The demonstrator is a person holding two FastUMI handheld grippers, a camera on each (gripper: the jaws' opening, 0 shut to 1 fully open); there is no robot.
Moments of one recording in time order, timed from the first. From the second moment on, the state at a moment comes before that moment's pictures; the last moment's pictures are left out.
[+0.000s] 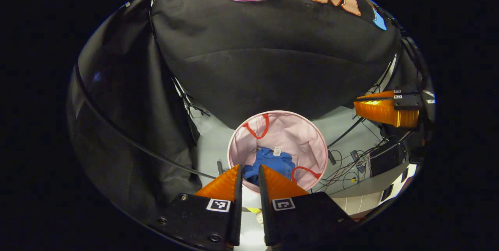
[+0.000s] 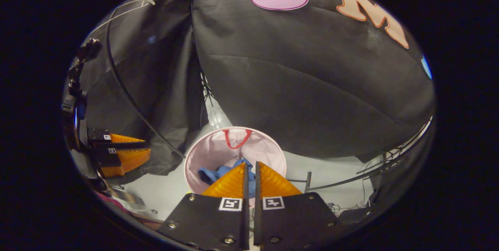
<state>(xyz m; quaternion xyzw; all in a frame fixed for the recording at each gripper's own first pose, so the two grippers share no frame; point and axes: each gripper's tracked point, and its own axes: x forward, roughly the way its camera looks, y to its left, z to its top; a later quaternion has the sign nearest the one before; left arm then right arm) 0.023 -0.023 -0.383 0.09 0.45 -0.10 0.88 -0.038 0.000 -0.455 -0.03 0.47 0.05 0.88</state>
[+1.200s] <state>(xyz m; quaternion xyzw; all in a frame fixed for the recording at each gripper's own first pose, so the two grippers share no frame) 0.095 -0.075 -0.120 0.05 0.16 -0.15 0.98 0.028 0.002 -0.231 -0.03 0.24 0.03 0.97</state>
